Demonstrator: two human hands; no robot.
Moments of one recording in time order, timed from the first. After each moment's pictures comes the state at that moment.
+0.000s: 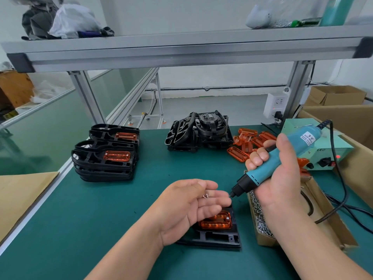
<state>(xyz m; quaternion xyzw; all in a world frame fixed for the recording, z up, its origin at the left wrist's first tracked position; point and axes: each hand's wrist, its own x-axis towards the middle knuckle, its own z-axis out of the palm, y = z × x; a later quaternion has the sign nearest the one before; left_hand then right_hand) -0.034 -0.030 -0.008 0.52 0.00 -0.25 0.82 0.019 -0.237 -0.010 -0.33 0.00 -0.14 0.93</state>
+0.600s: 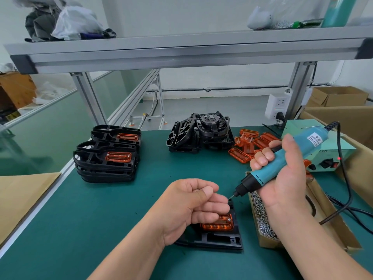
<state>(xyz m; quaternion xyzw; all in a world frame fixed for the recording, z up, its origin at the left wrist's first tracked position) -0.031 -0.026 -0.011 0.56 -0.01 -0.24 0.79 0.021 -0.242 -0.011 -0.33 -0.01 -0.15 0.93</state>
